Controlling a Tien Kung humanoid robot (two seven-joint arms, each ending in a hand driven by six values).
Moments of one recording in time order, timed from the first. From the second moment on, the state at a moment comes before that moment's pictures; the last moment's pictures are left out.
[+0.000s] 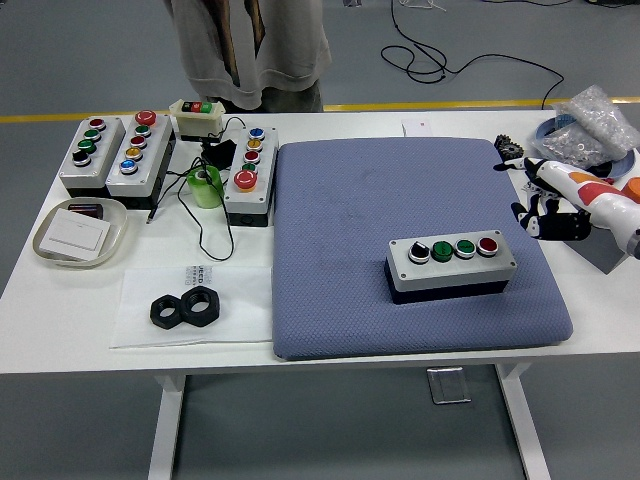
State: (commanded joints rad) left arm -0.10 0.15 -0.23 -0.21 -0.20 0.25 -0.11; right arm 0.49 -0.73 0.97 1.57 -1.48 -0.03 -0.20
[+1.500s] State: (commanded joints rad) left arm -0.10 0.14 -0.27 -0.20 -0.15 0.25 -0.09; right arm 0.28 -0.59 1.30 1.41 -0.44 -0.17 0.03
